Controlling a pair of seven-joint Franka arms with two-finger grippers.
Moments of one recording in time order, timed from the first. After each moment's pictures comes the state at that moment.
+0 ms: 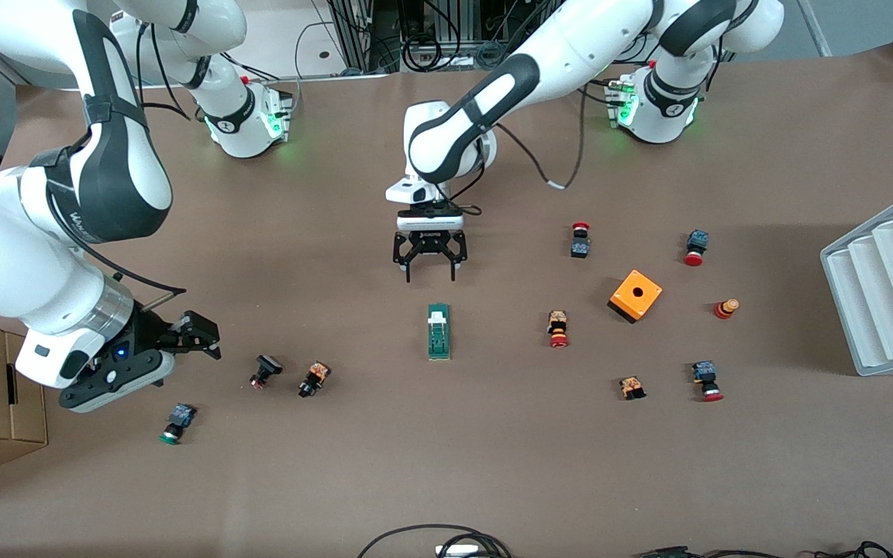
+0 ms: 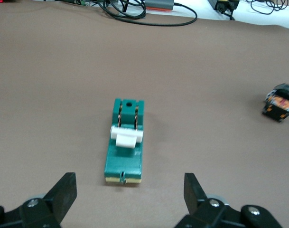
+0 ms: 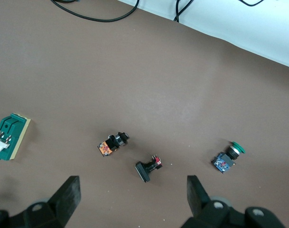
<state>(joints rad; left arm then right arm) -0.69 0.72 -0.43 -1.79 1.61 2.22 -2.29 0.19 0.31 -0.04 -1.53 0.12 2.01 -0.28</state>
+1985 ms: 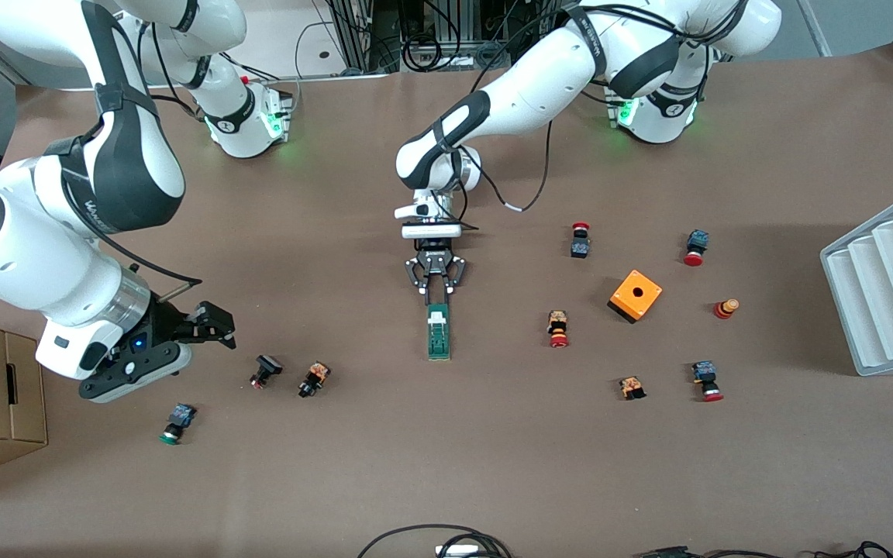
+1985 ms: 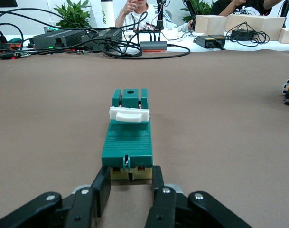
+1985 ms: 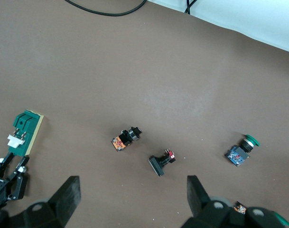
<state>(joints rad) -0.81 0.96 -0.38 -1.70 1.95 1.91 -2.49 0.21 0.29 -0.03 -1.53 0.12 1.97 -0.22</state>
